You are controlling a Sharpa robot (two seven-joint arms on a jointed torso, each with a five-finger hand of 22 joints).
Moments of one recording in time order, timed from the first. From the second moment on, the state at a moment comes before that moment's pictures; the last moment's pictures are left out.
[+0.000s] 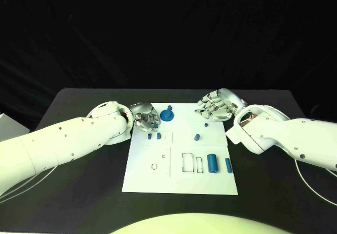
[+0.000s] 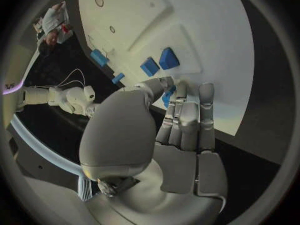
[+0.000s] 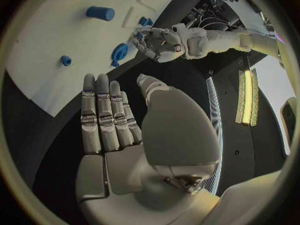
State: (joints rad) left arm 1.17 -0.60 -0.05 1.26 -1.32 -0.06 -0.09; left_hand 1.38 -0.24 0.61 0.04 0.24 0.83 0.15 0.30 0.22 1.05 0.08 0.46 0.13 1.31 0.02 1.42 0.85 0.17 0.93 0.12 1.14 0.75; right arm 1.22 -0.93 -0.12 1.68 -0.94 -0.59 -0.14; right_hand 1.37 -0.21 0.31 0.29 0.26 0.84 0.20 0.27 0.36 1.08 0.14 0.26 0.21 1.19 0.09 0.16 0.56 0.17 1.13 0.19 0.07 0.29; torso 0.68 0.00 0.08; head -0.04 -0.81
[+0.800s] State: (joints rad) left arm 1.17 -0.65 -0.04 1.27 -1.32 -0.06 -0.09; left_hand 1.37 -0.25 0.59 0.04 0.24 0.79 0.14 0.27 0.21 0.99 0.10 0.44 0.13 1.27 0.03 1.40 0.79 0.17 0.90 0.13 1.12 0.72; right arm 1.22 -0.94 -0.12 1.64 -1.00 -0.54 -0.15; right_hand 1.49 -0.24 0.30 0.24 0.24 0.86 0.18 0.29 0.36 1.05 0.12 0.25 0.15 1.30 0.05 0.20 0.58 0.17 1.24 0.15 0.13 0.26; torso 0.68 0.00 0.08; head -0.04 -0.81
